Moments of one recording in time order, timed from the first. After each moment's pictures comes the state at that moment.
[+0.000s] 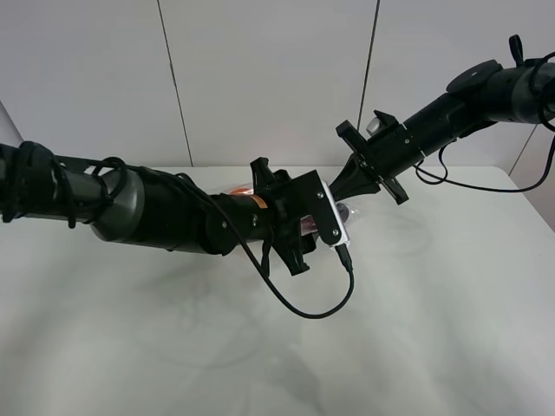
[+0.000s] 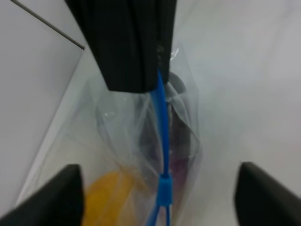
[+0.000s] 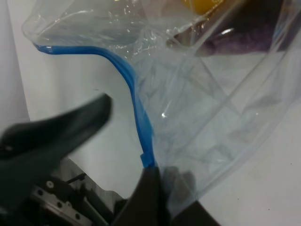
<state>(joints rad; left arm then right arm) -0.75 1.96 -1.09 -0.55 -0.32 1.22 0.07 2.08 -1.57 0.89 1.22 -0.35</state>
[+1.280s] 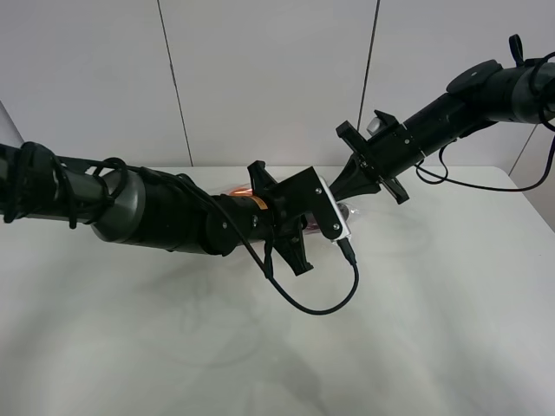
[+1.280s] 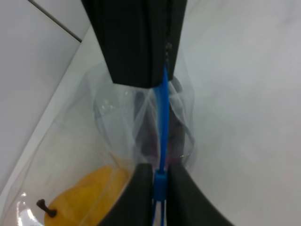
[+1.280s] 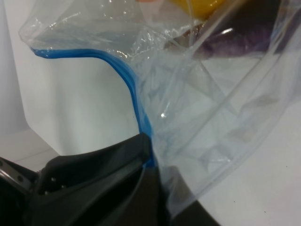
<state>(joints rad) -0.75 1.96 -1.09 -0.55 -0.32 1.14 0.07 2.08 -1.57 0.88 1.21 -0.35</state>
